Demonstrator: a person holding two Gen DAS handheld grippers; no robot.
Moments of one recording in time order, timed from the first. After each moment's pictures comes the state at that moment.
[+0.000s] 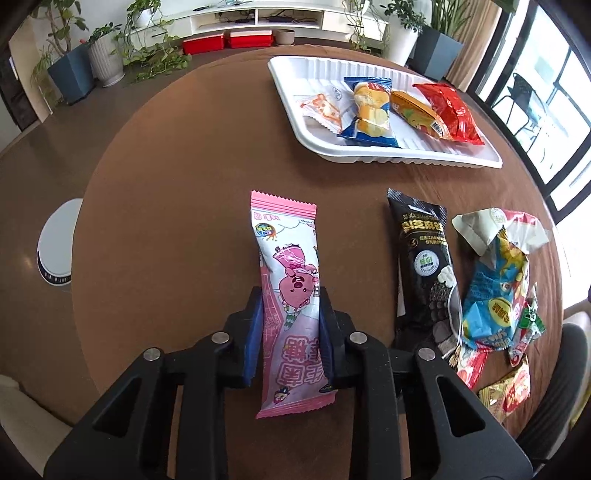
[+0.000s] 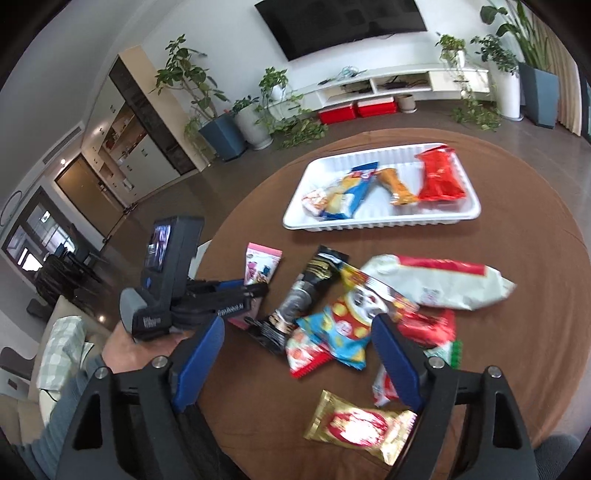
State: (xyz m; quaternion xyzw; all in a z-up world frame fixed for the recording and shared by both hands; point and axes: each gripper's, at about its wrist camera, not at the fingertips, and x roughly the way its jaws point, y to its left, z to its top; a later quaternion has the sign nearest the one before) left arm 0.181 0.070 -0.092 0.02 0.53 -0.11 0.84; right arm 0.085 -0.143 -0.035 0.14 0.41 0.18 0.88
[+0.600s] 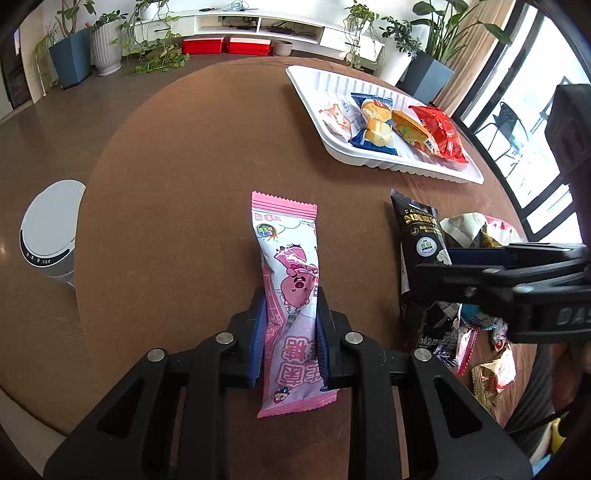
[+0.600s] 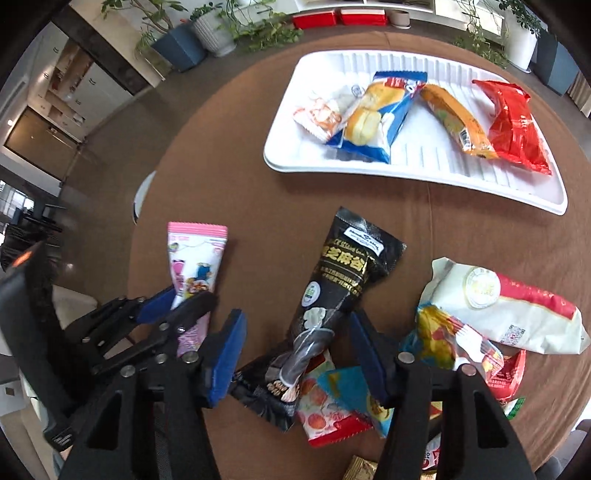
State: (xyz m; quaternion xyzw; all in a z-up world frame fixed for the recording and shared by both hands) left arm 0.155 0.101 -0.094 -0.05 0.51 -0.14 0.85; right arm 0.205 -0.064 -0.104 0.08 0.60 0.13 0.79
